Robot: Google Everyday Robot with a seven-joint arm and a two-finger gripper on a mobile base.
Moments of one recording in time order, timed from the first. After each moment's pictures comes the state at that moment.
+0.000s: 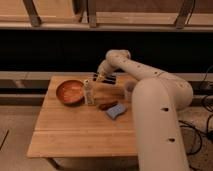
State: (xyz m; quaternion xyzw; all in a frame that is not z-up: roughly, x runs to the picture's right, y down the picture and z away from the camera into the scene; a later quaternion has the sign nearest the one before) arm -0.052 -0.111 0.931 -0.14 -0.24 0.09 0.96
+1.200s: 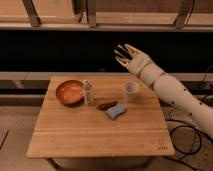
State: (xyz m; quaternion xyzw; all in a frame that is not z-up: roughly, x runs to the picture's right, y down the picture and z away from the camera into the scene) arm 0.099 -0.148 0.600 0.31 -0.38 0.25 0.83
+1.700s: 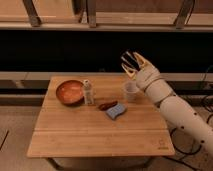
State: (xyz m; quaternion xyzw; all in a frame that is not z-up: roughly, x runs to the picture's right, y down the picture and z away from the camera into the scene) arm 0.106 -0.122 0.579 0.33 -0.39 0.27 0.82
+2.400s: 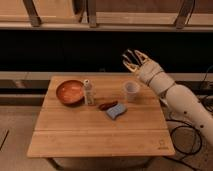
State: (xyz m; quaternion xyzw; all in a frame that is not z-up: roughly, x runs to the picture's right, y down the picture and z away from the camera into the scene) arm 0.135 -0.150 0.611 0.28 -0.43 0.31 0.80
